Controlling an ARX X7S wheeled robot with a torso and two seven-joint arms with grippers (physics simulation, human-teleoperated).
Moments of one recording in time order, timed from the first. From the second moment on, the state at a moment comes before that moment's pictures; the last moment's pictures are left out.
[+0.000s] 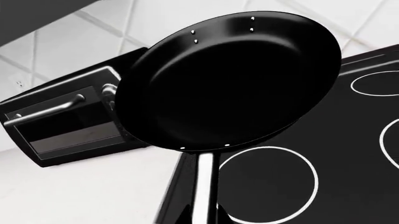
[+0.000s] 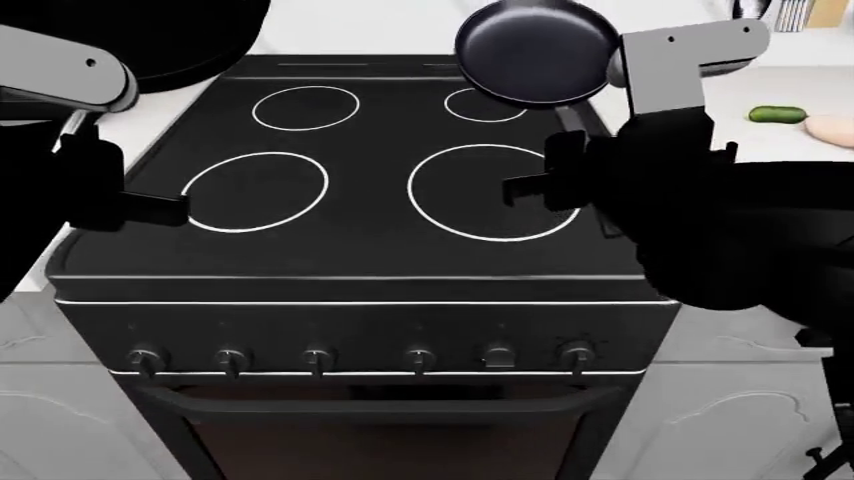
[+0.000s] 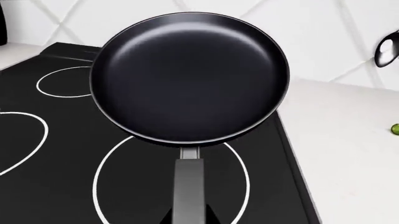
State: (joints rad) left arm -1.41 -1.05 0.67 0.50 -1.86 -1.03 -1.26; right arm 1.26 0.58 -0.55 -0.15 1.54 1.06 0.97
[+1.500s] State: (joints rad) left arm -1.34 -1.08 0.68 0.51 -1.82 -0.99 -1.22; right arm 1.08 0.43 -0.71 0.14 1.28 0.87 0.75
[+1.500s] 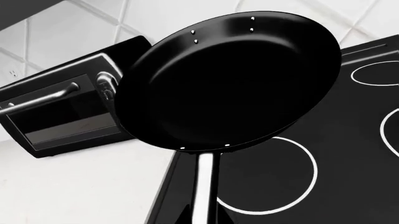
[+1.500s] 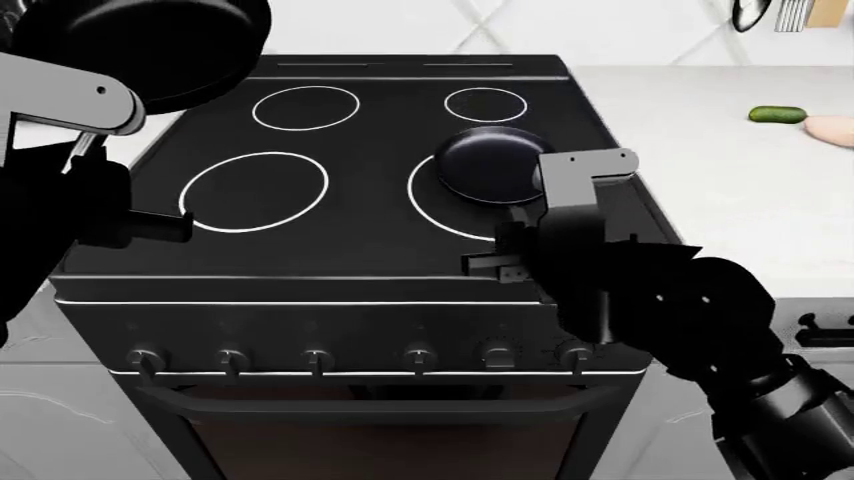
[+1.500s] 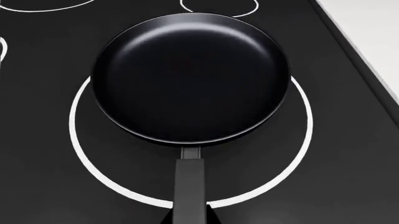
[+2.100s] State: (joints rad) left arm -1.33 -1.08 0.68 0.52 -1.81 -0.98 -1.21; right arm 1.07 0.43 -0.71 0.17 1.23 0.85 0.72
